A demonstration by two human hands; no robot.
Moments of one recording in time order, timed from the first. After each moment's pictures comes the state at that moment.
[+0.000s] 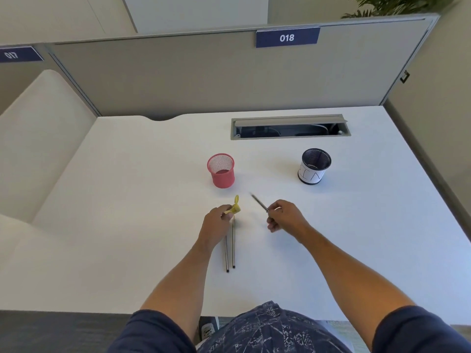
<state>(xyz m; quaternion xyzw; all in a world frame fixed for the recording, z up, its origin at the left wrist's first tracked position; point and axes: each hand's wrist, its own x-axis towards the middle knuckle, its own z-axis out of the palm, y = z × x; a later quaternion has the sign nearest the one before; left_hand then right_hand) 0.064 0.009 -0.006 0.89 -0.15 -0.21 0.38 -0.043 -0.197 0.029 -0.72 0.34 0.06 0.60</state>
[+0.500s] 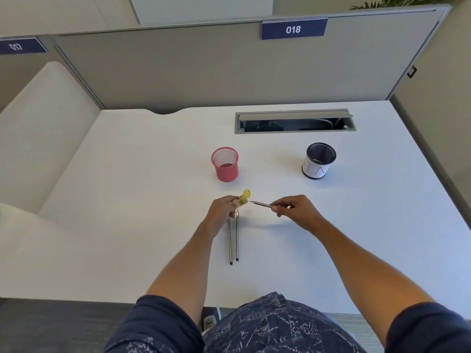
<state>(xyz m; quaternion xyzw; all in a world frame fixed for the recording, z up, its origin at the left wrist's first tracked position) 0.067 0.003 0.021 0.78 -0.05 -0.34 0.53 -0.062 -0.220 0.031 -0.81 0.21 0.04 0.55</state>
